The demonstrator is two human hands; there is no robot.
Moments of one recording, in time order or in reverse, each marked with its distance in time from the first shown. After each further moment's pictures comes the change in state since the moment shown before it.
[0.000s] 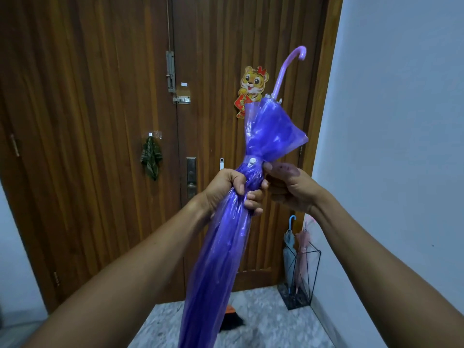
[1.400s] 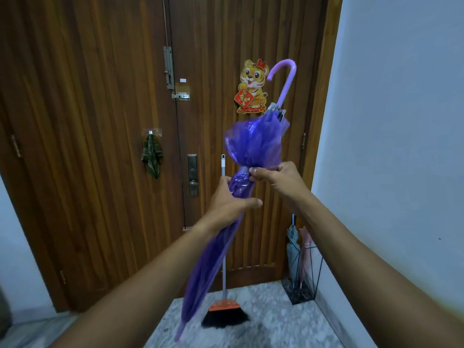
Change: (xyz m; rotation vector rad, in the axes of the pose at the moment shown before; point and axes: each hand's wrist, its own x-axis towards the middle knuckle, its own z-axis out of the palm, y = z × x) left_hand 0.006 -0.043 -0.026 0.849 0.934 0.201; right_hand 0.013 0.016 0.017 -0.288 0.385 -0.169
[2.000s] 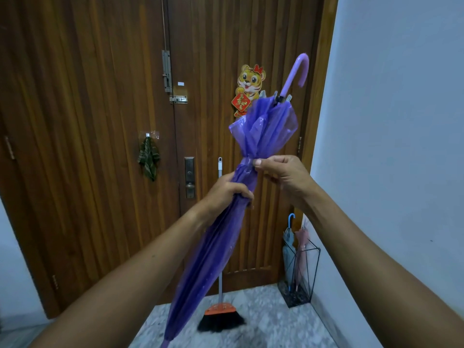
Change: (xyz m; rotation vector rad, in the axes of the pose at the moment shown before) left_hand 0.002 0.028 -0.017 -0.307 -0.315 0.136; right_hand -0.003 -0.023 -0.007 0.119 -0.092 0.010
